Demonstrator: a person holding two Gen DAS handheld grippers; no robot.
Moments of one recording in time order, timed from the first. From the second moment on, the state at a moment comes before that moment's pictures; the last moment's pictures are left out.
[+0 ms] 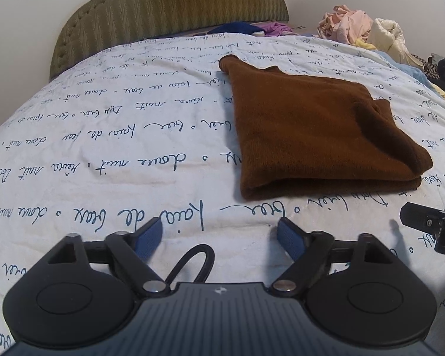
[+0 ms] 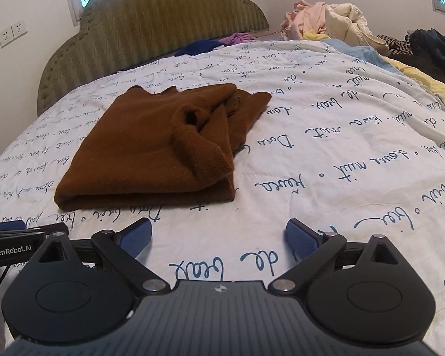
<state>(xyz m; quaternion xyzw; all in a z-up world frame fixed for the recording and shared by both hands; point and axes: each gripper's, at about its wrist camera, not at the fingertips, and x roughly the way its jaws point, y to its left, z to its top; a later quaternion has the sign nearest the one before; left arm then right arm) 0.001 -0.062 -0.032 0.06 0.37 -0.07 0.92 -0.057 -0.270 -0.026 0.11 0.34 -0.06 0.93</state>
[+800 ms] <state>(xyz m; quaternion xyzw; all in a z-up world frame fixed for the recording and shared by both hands) -0.002 -0.060 -0.048 0.06 0.35 -0.07 0.93 -0.053 -0.259 -0.042 0.05 0.33 -0.08 0.94</state>
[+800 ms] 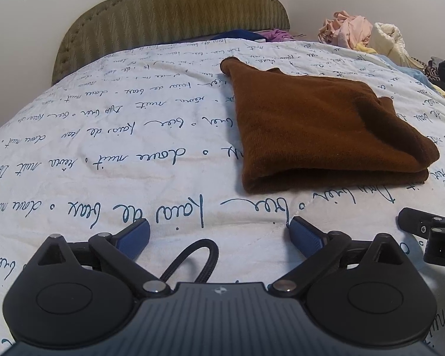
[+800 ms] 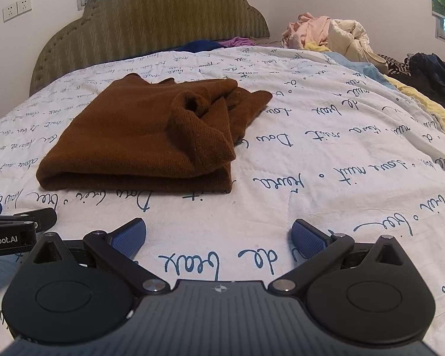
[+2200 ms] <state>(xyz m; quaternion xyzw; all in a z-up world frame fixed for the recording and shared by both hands) -0.003 -0.060 -0.048 0.05 0.35 -0.07 0.93 -0.053 -0.259 -0.044 0.05 0.33 -0.08 0.94</state>
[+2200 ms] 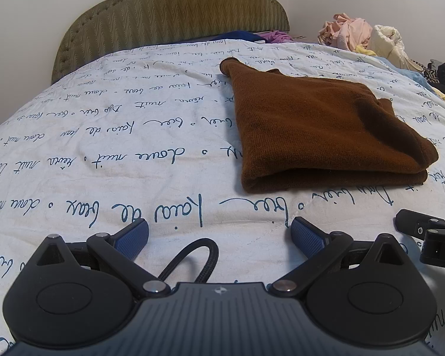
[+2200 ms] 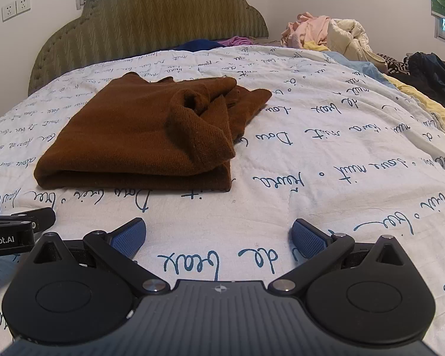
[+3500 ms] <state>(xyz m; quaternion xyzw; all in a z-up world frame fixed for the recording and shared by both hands) -0.002 -0.060 -0.049 0.05 0.35 -0.07 0.93 -0.050 -0.254 -0.045 0.03 0.34 -0.08 0.94</state>
